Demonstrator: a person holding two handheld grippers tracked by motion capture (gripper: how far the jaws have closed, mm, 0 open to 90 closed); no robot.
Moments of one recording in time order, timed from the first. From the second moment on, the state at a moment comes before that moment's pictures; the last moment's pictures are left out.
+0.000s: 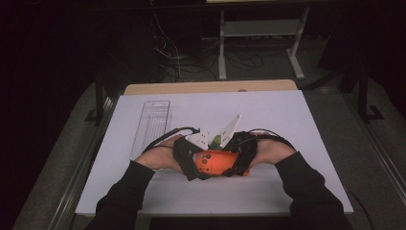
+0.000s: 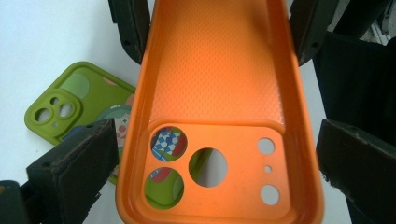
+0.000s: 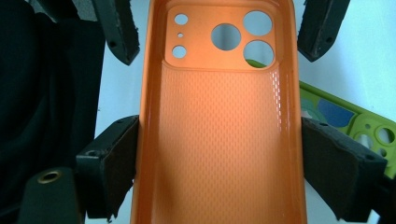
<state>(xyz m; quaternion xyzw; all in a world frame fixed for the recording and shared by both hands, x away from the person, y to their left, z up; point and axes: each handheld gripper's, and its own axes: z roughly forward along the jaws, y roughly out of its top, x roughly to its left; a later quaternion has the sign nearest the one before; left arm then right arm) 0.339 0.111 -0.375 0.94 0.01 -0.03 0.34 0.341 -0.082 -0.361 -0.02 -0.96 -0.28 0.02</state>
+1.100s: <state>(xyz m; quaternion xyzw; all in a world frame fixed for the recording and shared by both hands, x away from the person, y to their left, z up) 0.341 0.111 -0.378 0.94 0.01 -0.06 0.34 0.340 -0.081 -0.360 -0.01 -0.96 -0.28 0.03</state>
